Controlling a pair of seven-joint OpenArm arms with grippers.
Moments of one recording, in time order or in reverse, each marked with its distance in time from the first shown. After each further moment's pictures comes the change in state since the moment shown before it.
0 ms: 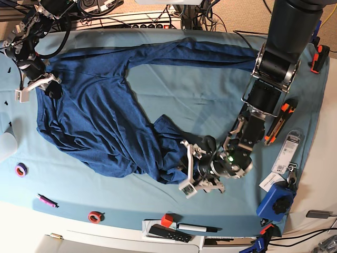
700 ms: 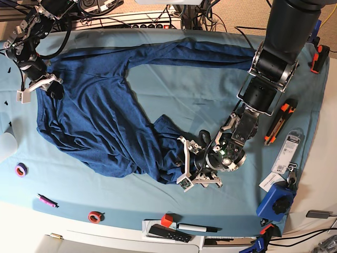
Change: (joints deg) left arm 0.0 1.2 2.9 -5.5 2.7 5.8 -5.8; right arm 0.0 0.0 -0.5 0.0 0.0 0.0 0.0
